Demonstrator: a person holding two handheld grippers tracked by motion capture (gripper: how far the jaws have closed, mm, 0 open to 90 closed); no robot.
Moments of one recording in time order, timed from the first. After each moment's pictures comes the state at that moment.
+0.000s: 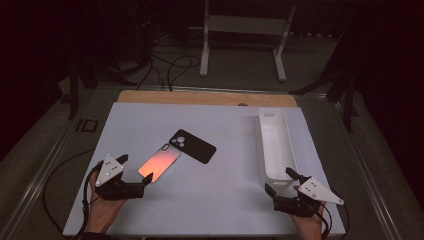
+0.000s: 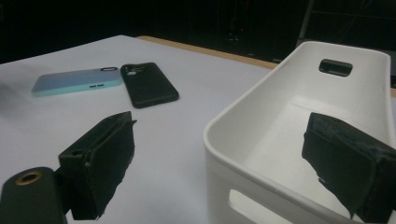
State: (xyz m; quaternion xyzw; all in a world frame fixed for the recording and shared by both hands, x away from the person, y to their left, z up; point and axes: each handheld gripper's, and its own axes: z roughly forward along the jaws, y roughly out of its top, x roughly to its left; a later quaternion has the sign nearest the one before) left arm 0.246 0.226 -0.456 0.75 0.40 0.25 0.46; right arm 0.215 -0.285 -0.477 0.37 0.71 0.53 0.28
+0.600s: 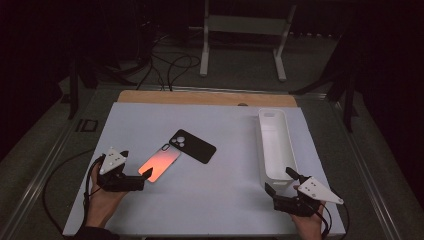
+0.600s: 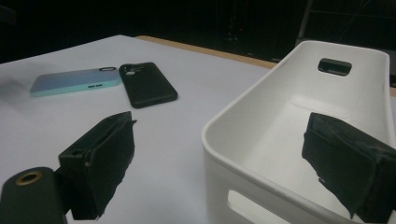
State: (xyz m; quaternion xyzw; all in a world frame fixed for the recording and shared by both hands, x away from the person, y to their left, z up) left arm 0.268 0.229 -0.456 0.77 0.42 0.23 0.43; right arm 0.216 -0.284 -0.478 0.38 0.71 0.53 0.28
